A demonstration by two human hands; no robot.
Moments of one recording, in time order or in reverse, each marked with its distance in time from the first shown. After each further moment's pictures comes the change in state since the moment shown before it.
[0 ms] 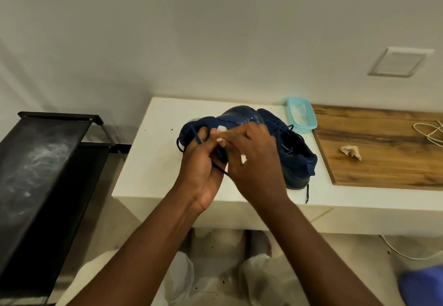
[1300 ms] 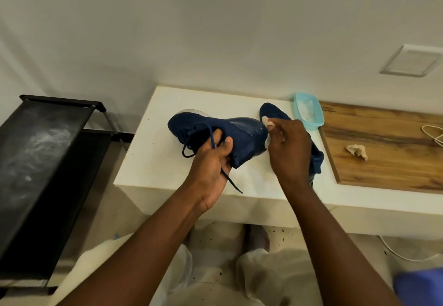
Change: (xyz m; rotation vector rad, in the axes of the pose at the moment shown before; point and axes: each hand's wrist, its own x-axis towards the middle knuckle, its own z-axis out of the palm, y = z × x) left_hand 0.005 -0.022 -0.019 0.141 -0.029 -0.030; right_hand 0.007 0.066 0.005 0.045 0.108 0.476
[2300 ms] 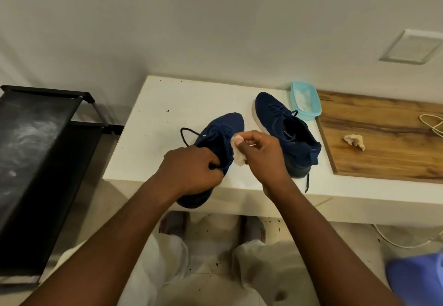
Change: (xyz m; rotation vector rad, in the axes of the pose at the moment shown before) left_hand -0.003 0.025 -0.030 1.956 -0.206 0.009; right_hand -0.023 0.026 0.033 0.415 -0.400 0.260
